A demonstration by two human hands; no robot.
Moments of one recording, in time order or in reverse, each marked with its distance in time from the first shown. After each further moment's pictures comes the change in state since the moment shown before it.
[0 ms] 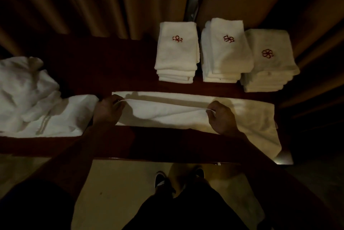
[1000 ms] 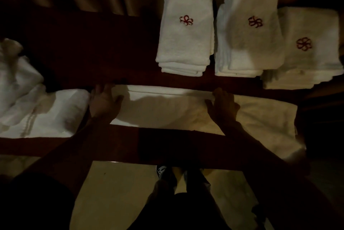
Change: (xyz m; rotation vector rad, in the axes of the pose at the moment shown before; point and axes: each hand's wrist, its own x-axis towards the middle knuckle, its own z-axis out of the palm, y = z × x) left_hand 0.062 -0.043 0.050 0.300 -0.003 -0.203; right_hand 0.074 -0.011 0.042 -0.152 -0.135 0.294
